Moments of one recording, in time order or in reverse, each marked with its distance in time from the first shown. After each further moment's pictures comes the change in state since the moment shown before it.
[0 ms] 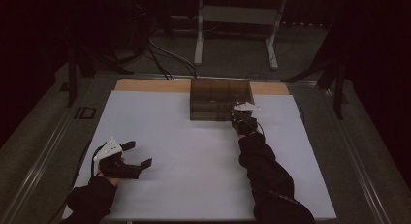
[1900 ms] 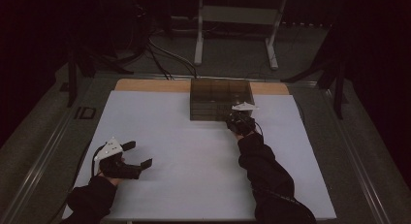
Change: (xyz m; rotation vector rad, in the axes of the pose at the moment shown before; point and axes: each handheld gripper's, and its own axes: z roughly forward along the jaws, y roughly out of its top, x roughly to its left) left arm 0.000 0.000 0.001 0.004 -0.004 0.003; right arm 0.008 0.003 -0.004 -0.003 0.043 0.013
